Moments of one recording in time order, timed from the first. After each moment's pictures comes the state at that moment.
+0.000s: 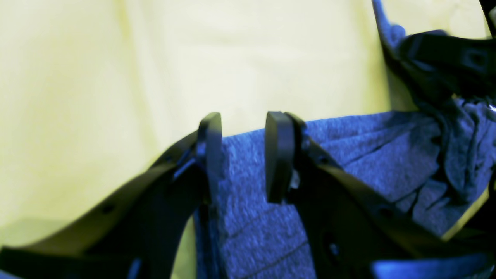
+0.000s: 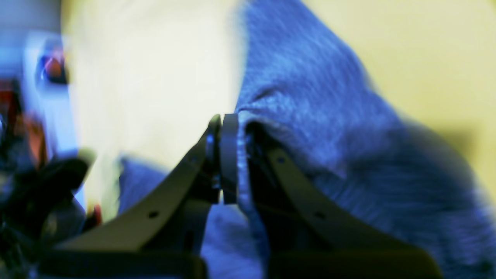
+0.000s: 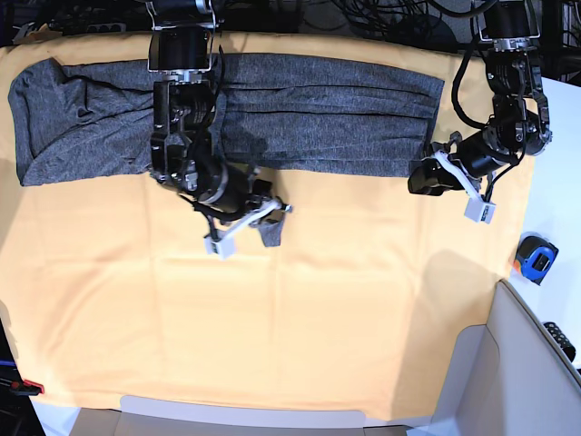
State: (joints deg) left arm 5.9 -21.5 -14.6 90.1 -51.2 -24.9 57.3; right arm 7.3 -6.0 -3.8 89.0 34.2 3.2 -61.3
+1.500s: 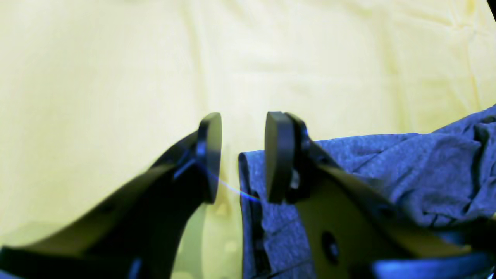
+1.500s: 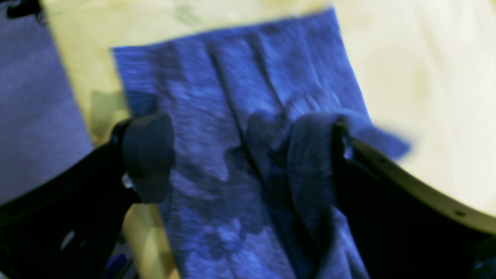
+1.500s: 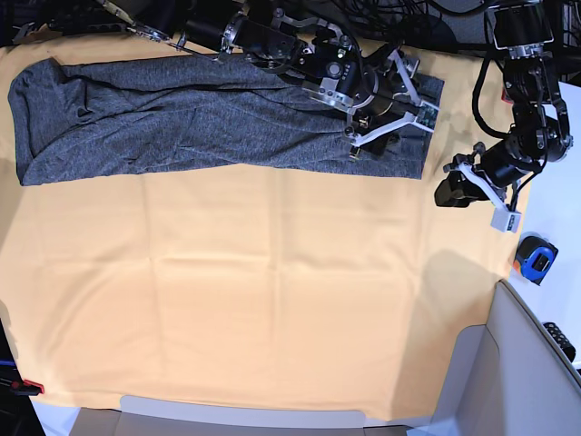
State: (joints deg) left arm 3.8 -24.1 -18.7 89.6 -51.0 -24.8 58.0; right arm 11.9 -1.4 -66.5 94.8 5.4 3.6 -61.1
